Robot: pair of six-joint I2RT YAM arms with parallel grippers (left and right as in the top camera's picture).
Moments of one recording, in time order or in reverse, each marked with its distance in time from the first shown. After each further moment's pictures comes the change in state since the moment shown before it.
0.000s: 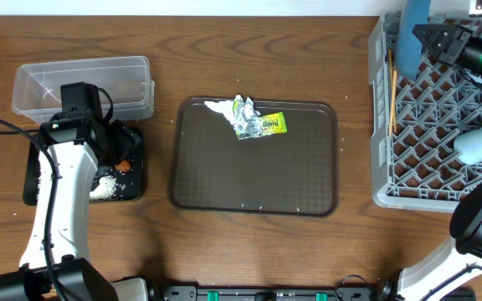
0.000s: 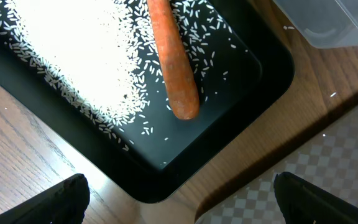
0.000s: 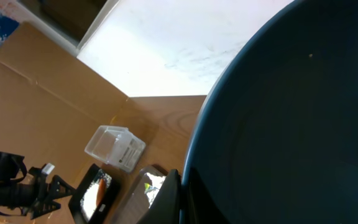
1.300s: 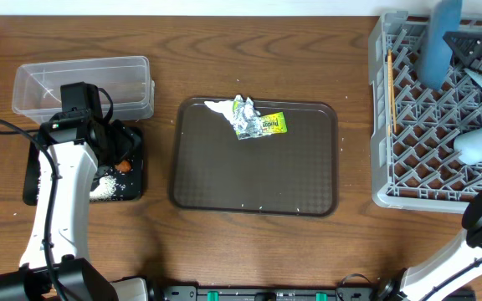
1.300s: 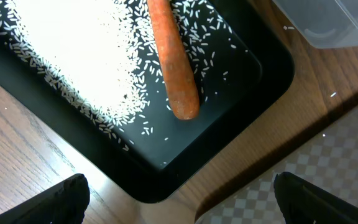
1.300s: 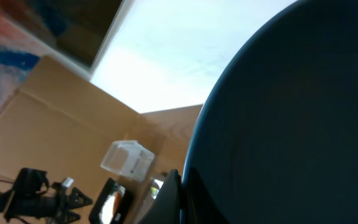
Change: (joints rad) left arm 0.000 0.000 0.000 0.000 0.000 0.000; right arm -0.130 0.065 0.001 0.124 -0.128 0.141
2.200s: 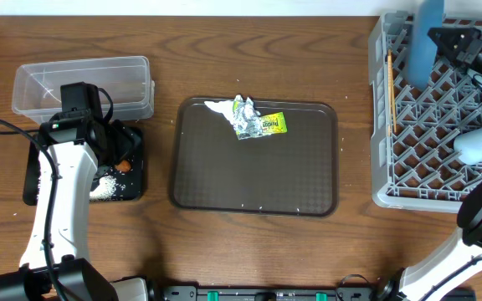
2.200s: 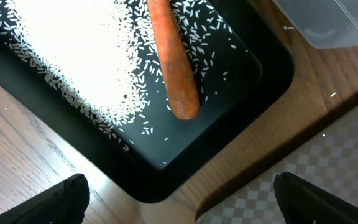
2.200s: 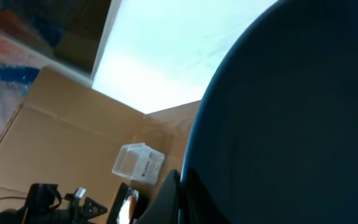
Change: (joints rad) left arm 0.000 0.000 0.000 0.000 0.000 0.000; right arm 0.047 0.005 -0.001 -0.037 0.064 0.097
